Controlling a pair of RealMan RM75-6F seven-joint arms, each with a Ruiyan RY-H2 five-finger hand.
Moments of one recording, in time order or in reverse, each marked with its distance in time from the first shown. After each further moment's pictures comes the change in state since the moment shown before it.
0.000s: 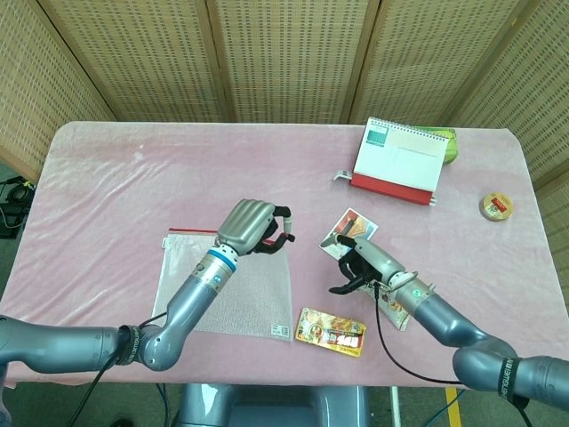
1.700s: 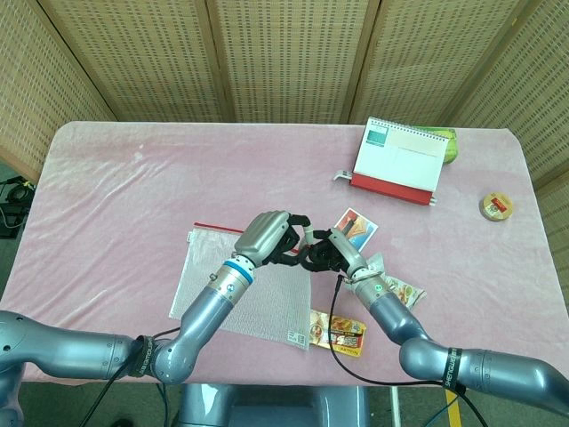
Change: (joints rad) left arm -0.024 -0.047 -0.053 -0.086 -0.095 0.054 -0.130; right arm 0.019 -0.268 0.108 0.047 0.297 0.182 -0.072
